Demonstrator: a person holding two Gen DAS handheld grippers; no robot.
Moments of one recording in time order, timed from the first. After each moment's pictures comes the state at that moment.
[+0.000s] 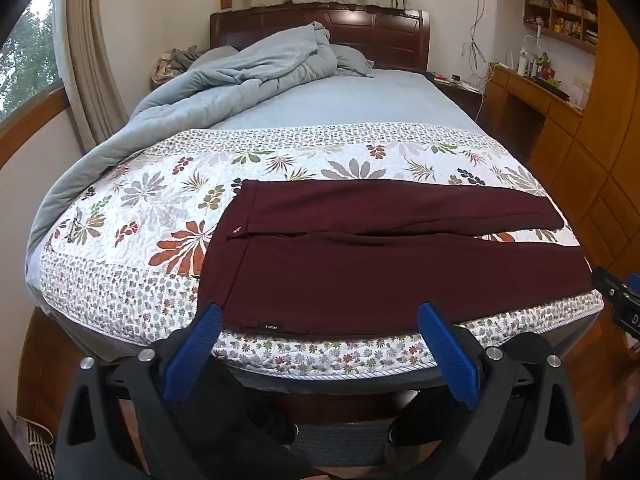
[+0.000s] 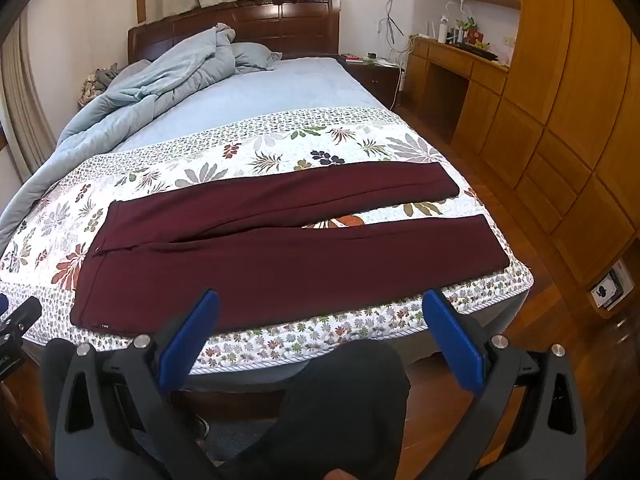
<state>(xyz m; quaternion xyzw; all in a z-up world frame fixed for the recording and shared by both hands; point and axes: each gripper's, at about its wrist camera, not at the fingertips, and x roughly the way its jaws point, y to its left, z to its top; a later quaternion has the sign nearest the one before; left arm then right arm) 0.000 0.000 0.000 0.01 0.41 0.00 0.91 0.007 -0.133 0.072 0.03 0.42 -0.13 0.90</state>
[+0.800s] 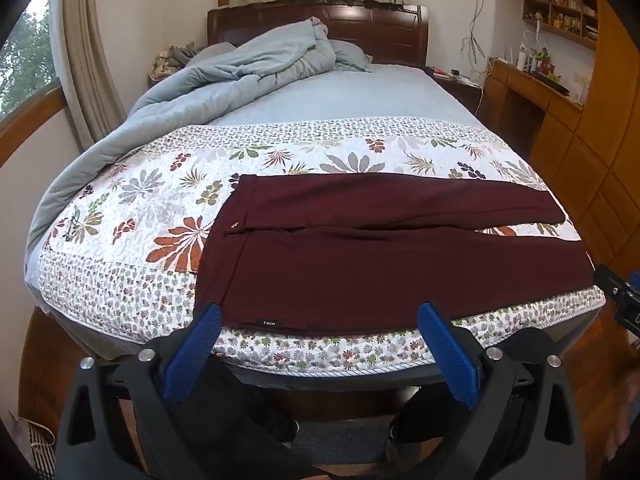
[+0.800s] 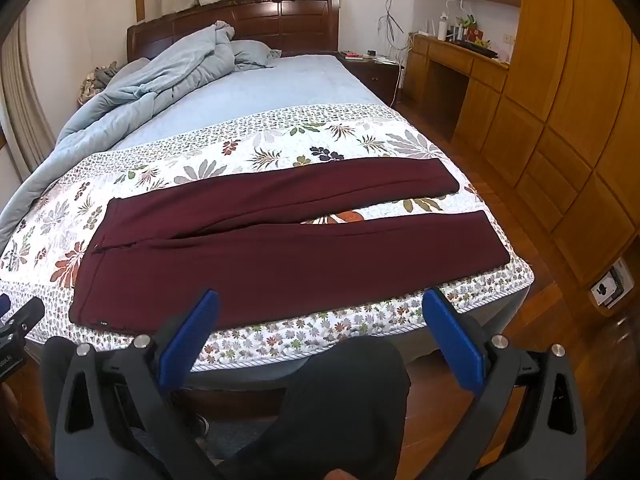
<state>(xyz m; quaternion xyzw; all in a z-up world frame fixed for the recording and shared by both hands) 0.004 -0.003 -0.008 0.01 0.42 0.00 0.91 0.003 -0.131 0.069 0.03 0.42 -0.13 0.90</state>
